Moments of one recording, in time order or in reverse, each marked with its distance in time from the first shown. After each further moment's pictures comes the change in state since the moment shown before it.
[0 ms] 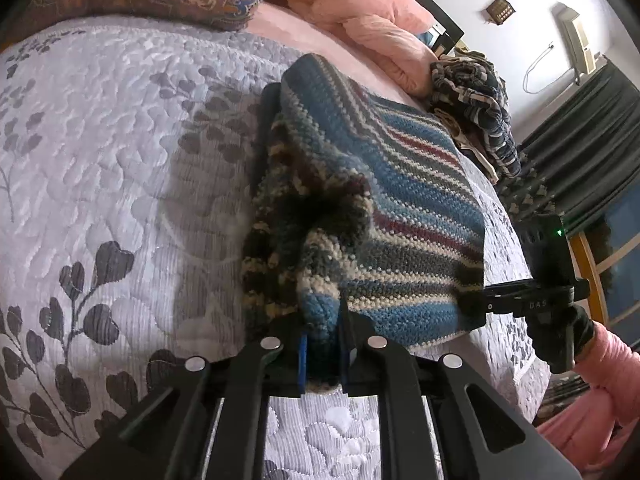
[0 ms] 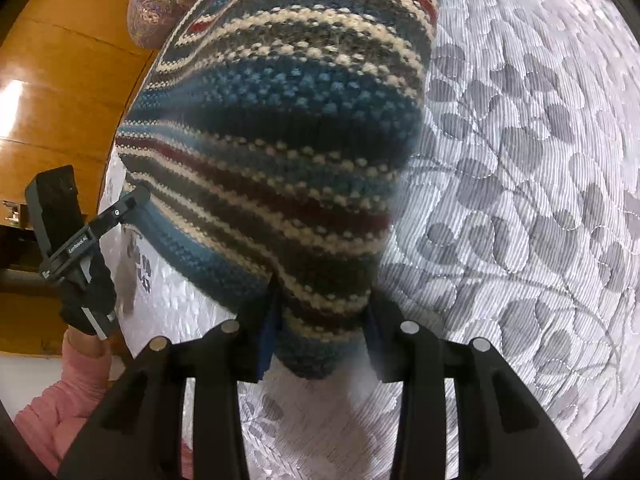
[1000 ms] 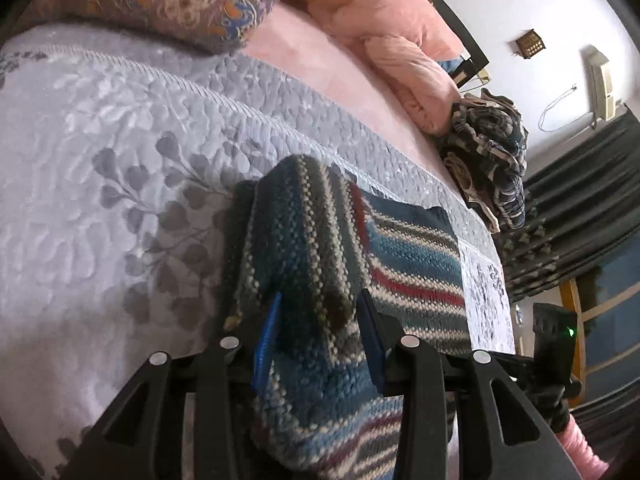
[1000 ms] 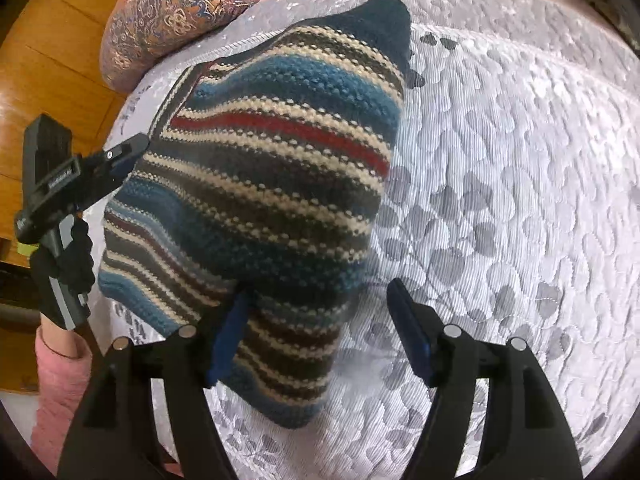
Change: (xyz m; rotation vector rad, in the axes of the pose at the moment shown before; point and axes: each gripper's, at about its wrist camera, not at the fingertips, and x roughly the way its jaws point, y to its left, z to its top) left arm 0.043 0.004 0.129 -0.135 0.002 -0.048; right arm -0.051 -0.009 0.067 0.039 -0.114 -0.159
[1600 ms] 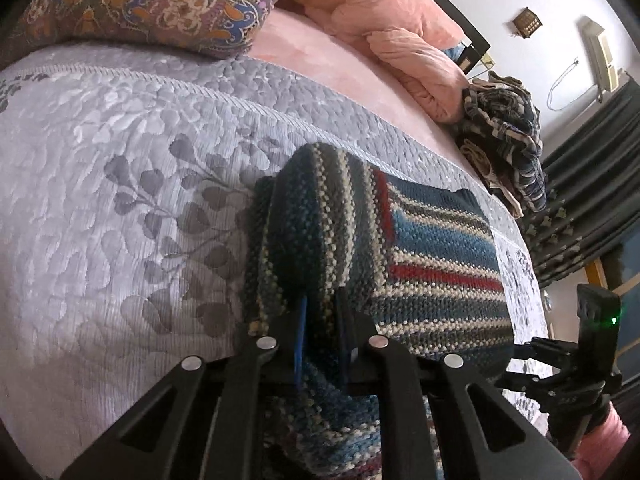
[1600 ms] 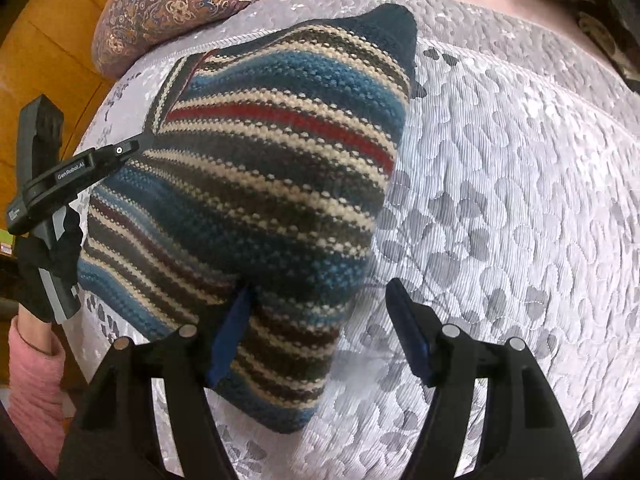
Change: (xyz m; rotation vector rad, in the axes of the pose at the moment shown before) left arm 0.008 0.010 -0.012 0.092 -0.022 0.089; right arm 0.006 0.017 -0.010 -0.062 -0.037 -0.114
